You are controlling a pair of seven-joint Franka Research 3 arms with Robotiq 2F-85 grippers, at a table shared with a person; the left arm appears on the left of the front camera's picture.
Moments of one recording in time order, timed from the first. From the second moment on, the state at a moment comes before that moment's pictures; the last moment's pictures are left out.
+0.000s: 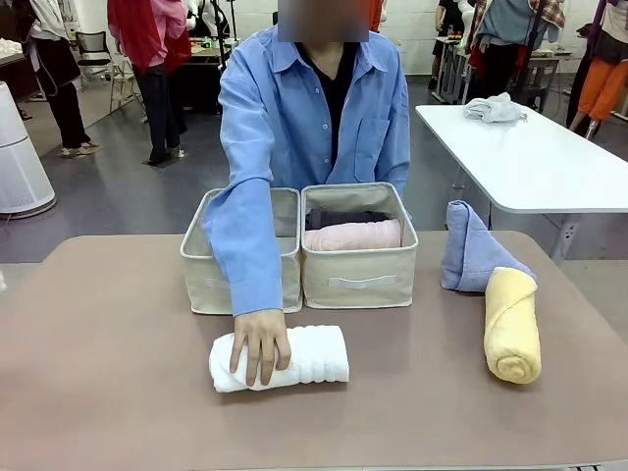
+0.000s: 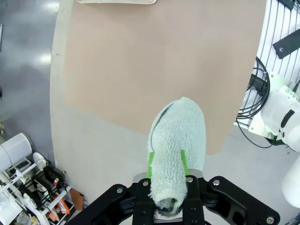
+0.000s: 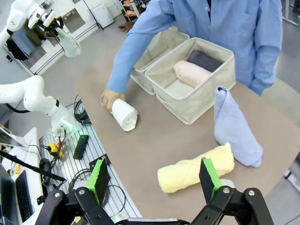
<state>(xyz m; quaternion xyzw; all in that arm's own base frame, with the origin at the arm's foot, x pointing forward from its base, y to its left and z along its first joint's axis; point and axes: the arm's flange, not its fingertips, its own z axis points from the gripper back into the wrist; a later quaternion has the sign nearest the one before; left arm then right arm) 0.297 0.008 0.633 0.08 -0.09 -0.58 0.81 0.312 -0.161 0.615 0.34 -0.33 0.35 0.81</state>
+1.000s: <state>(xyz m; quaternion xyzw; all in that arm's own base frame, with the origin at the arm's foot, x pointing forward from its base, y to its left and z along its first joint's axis) 0.358 -0.099 0.661 0.10 -0.10 -0.65 0.74 0.312 -0.160 0.616 0.34 -0.33 0.35 0.81</state>
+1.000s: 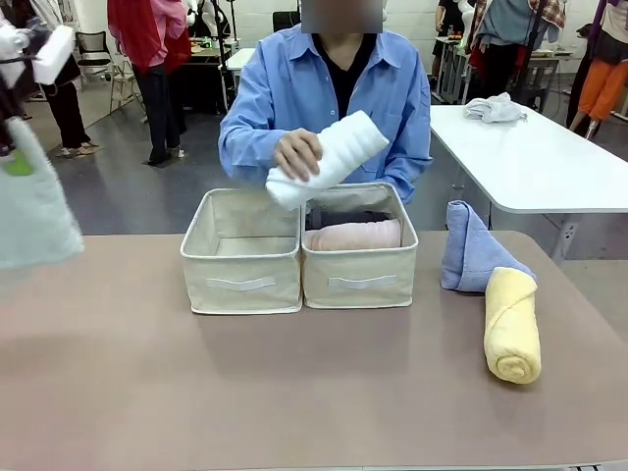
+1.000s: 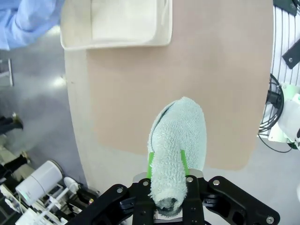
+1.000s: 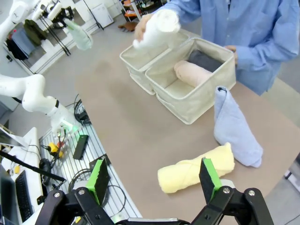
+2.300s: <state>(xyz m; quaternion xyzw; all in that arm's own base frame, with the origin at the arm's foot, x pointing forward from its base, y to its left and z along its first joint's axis) 0.457 -0.233 0.657 0.06 -0.09 -0.68 0.72 0.312 -0.160 0.616 0.34 -0.33 0.35 0.81</state>
